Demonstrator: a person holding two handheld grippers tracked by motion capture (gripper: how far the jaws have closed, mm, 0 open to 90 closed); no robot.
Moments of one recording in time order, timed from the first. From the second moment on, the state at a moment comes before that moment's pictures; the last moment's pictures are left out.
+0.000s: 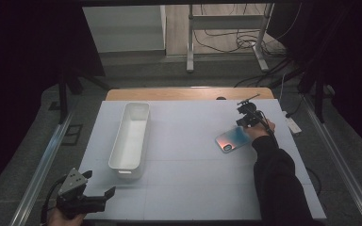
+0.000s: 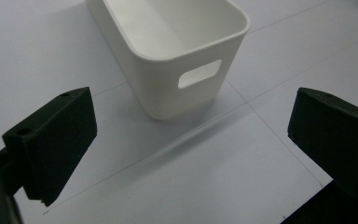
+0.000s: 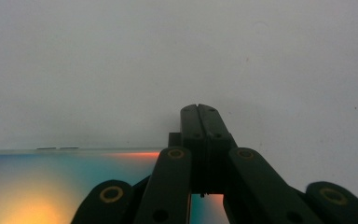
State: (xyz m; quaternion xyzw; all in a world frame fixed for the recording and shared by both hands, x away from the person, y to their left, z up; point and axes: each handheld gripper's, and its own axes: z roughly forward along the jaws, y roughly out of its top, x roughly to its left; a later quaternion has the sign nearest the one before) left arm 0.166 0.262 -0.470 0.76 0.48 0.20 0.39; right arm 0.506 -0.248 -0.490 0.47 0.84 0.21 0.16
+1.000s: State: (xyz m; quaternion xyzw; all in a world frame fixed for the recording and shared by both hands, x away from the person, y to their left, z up) left arm 0.166 0.262 -0.470 0.76 0.48 0.20 0.39; right arm 0.499 -0.261 -0.494 0.48 0.85 0.19 0.13
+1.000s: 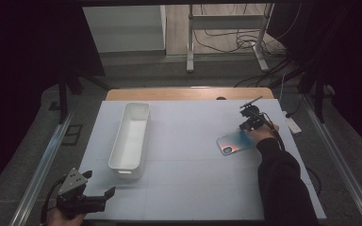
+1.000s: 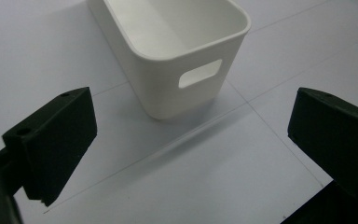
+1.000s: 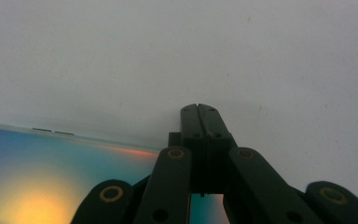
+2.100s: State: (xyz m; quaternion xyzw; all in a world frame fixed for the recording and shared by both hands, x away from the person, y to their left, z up) left arm 0.167 0.260 -0.470 0.77 0.48 0.20 0.38; right arm 0.455 -0.275 -0.493 0.45 0.87 0.19 0.10
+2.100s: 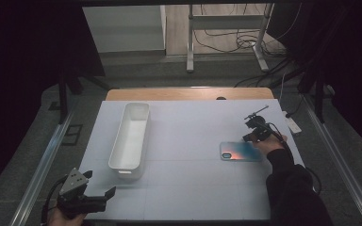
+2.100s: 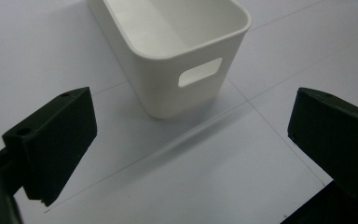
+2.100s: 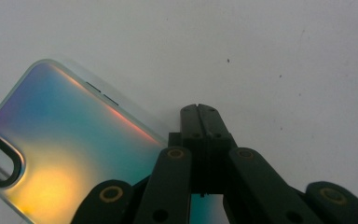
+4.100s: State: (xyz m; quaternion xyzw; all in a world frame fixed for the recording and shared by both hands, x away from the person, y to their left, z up) left arm 0.168 0.257 -0.470 0.77 0.47 0.20 0.37; right arm 0.346 -0.310 -0.491 0.43 0.88 0.21 0.04
